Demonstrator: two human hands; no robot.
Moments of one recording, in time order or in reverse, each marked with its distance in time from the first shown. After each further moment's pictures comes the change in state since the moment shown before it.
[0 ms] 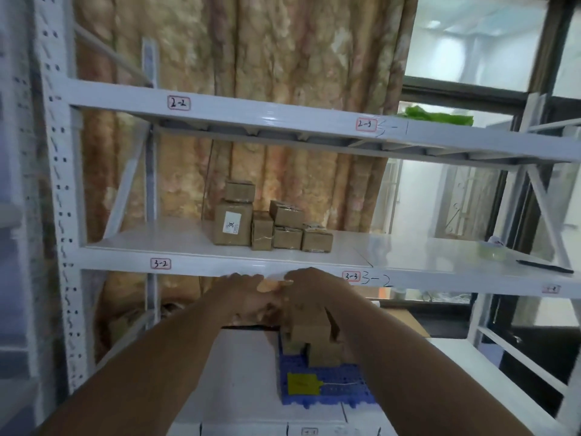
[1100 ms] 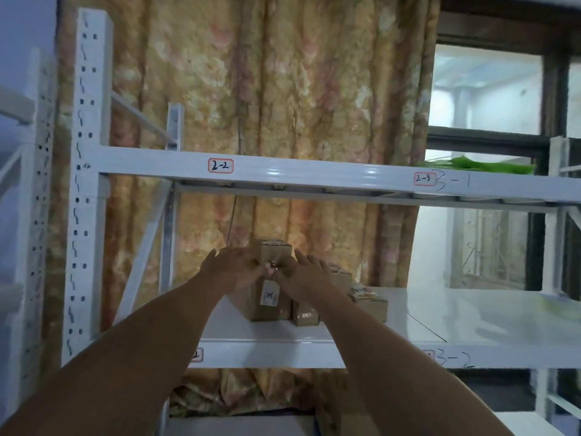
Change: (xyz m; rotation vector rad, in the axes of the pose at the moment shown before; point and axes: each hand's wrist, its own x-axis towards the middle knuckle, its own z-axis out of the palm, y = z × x) left_hand 0.118 -0.087 -0.180 0.259 0.317 0.073; right_hand 0.148 -0.108 -0.086 -0.017 0.408 -0.009
